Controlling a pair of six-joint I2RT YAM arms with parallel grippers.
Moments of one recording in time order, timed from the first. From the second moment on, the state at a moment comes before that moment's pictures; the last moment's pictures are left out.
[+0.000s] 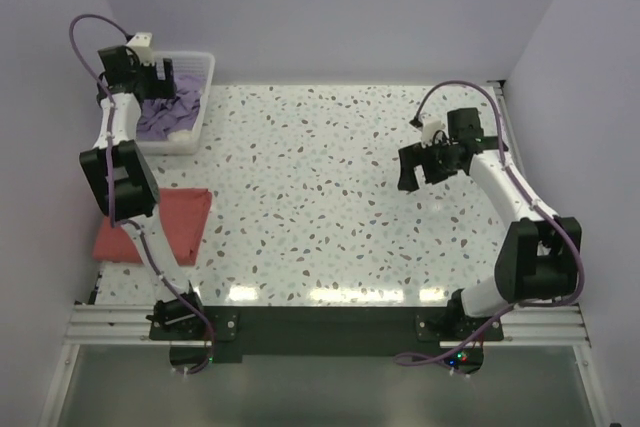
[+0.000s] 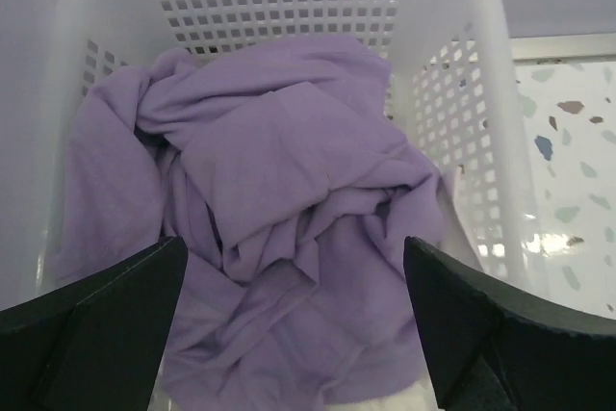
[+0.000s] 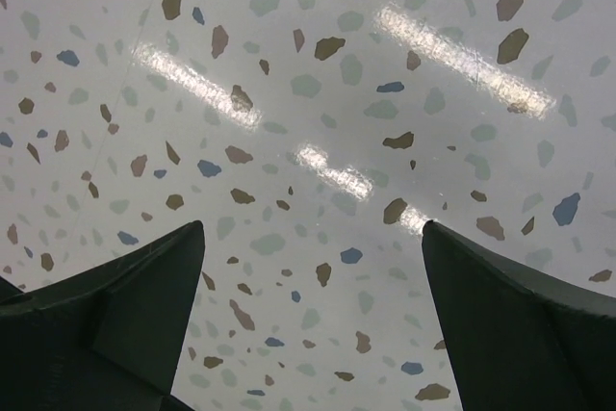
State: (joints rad) left arm 0.32 2.17 1.96 -0.33 0.28 0.20; right arm 0.07 1.48 1.15 -0.72 -0.40 -0.25
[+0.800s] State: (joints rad) left arm 0.32 2.39 2.15 -0.23 0.35 0.17; right arm 0.07 1.56 1.24 -0.76 -0.41 -0.29
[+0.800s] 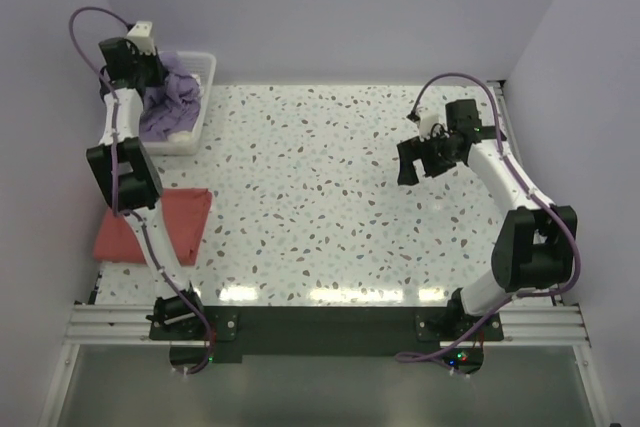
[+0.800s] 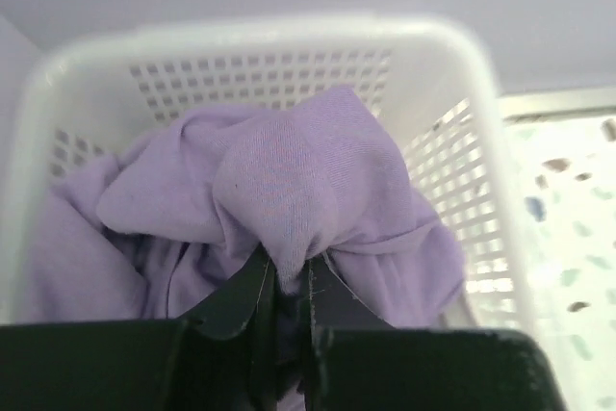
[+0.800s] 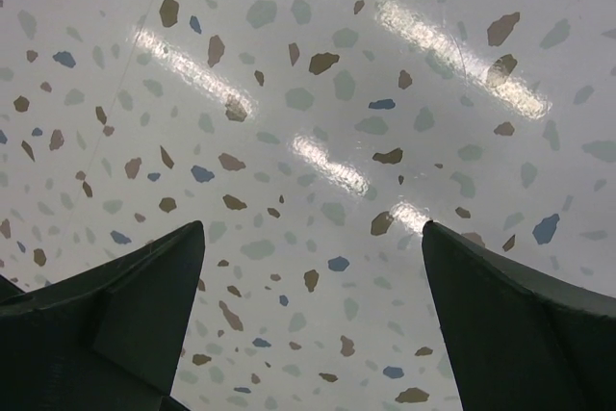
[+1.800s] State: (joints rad) left arm -0.01 1.49 1.52 0.11 0.84 -0.40; right arm 0.07 1.41 1.25 -0.80 -0.44 -0.34
